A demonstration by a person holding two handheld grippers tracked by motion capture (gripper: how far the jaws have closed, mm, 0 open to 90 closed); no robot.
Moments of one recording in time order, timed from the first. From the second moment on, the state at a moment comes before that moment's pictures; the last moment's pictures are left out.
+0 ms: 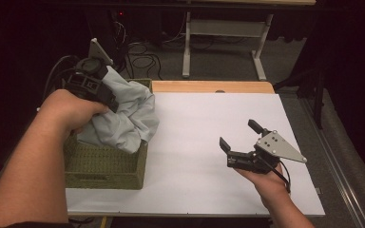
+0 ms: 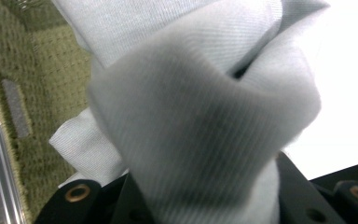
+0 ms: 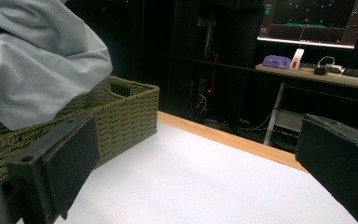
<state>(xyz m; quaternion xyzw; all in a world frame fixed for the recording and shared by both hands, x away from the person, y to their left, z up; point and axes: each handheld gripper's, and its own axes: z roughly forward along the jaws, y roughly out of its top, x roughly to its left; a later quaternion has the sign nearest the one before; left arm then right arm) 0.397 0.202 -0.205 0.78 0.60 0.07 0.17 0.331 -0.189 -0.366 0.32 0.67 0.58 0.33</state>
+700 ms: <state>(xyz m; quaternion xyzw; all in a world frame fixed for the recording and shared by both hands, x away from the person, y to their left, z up) 0.410 0.146 -0.208 0.79 0.58 0.06 0.19 0.331 -0.191 -0.364 0.32 0.67 0.58 0.33</state>
